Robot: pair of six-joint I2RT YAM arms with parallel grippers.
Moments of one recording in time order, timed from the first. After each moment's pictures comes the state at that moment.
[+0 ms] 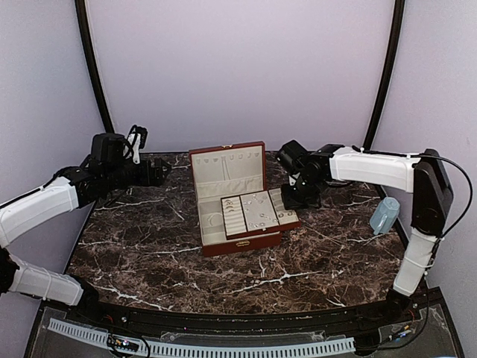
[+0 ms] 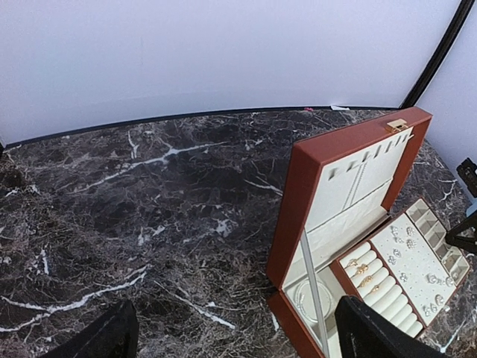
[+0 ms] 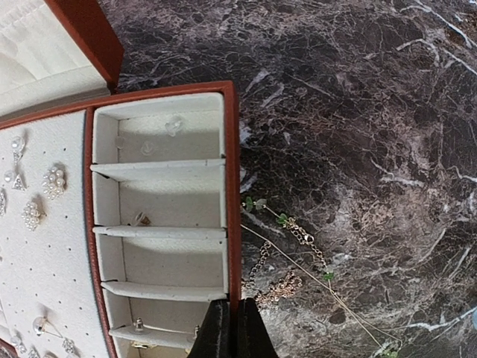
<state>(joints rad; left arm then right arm) -0.42 1.19 0.92 -0.21 -0.03 -0.23 0.73 1.81 1.42 -0.82 0.21 0.55</state>
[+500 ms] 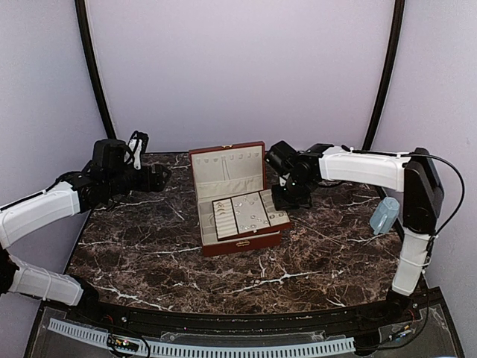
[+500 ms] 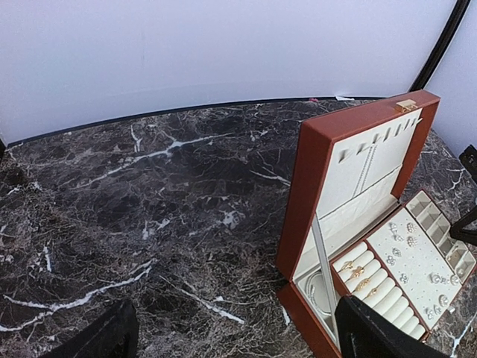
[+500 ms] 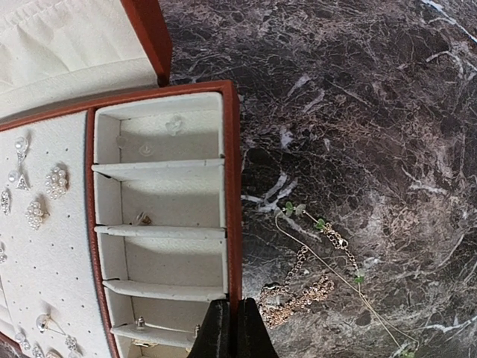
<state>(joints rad) -0.42 1.18 0.85 -0.15 -0.04 -0.19 0.78 1.88 1.51 -0.84 0.21 0.57</state>
